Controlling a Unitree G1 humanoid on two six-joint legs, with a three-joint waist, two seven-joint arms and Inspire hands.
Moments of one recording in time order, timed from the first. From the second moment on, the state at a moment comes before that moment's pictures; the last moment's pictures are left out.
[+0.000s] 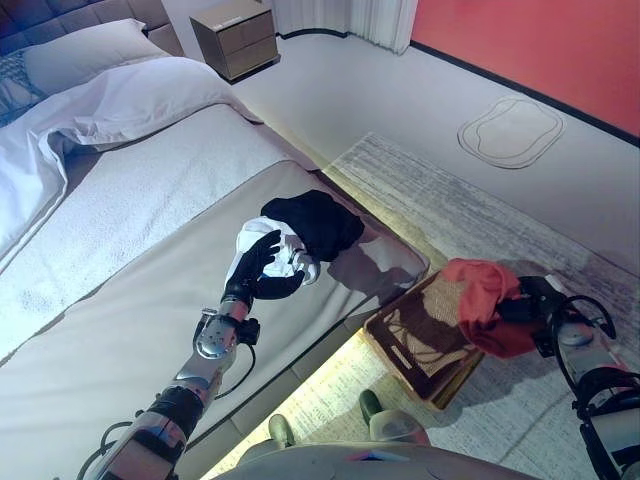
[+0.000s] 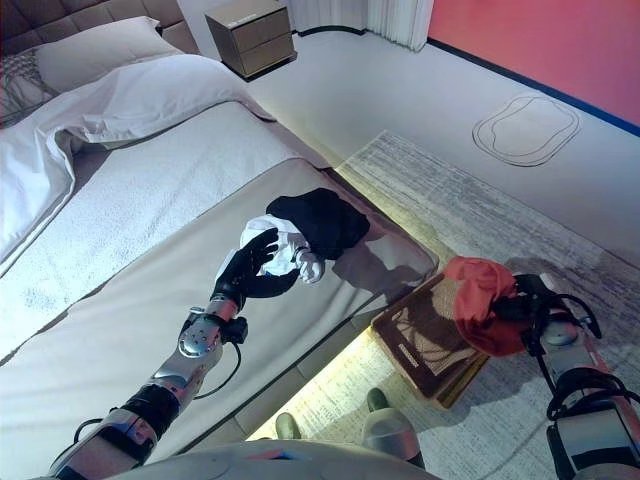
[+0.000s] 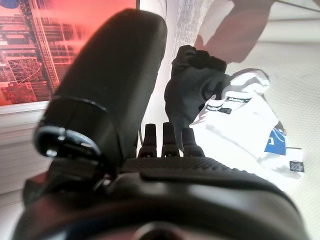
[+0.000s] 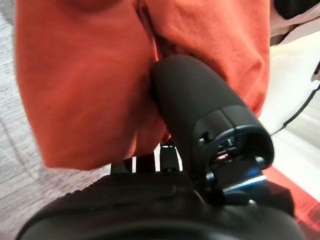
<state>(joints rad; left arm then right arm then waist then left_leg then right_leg) -0.18 0.37 -0.44 0.61 -0.34 -0.35 0.13 -0.32 -0.72 0.17 1.07 0.02 -0.09 -0.01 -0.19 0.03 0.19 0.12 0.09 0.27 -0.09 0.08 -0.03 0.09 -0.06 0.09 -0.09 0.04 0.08</state>
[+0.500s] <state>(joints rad) -0.18 0.37 -0.44 0.62 -0.34 -0.35 0.13 -0.32 -0.72 0.17 1.07 0.02 -0.09 -0.06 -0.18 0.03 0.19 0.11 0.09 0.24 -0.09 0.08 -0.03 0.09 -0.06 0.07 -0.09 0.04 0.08</state>
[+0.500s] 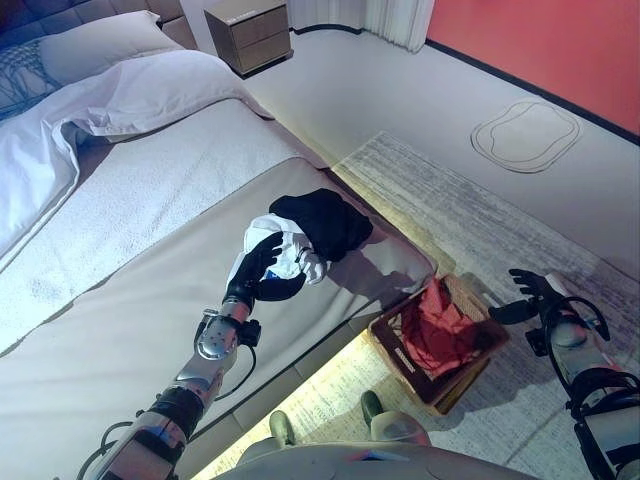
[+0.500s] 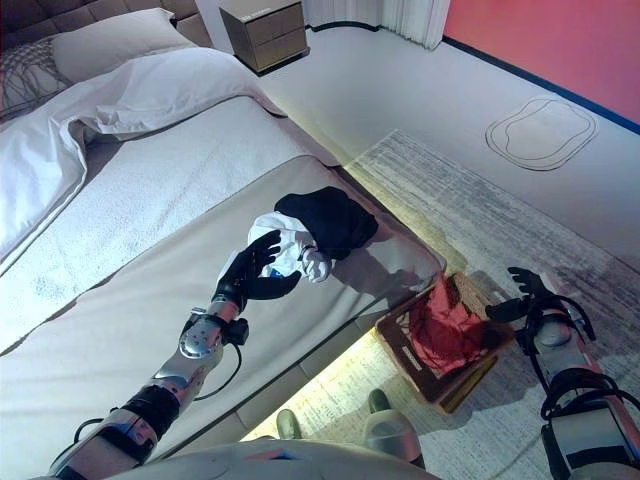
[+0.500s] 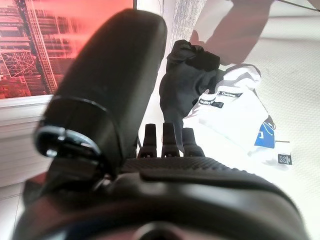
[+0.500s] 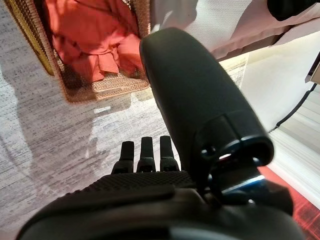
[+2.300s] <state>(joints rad) -0.21 0.46 -0.41 0.49 -0.44 -0.46 0.15 -1.12 -0.72 0.75 1.14 -0.30 0.09 -0.08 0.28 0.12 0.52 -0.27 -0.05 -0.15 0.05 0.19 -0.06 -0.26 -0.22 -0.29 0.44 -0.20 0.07</state>
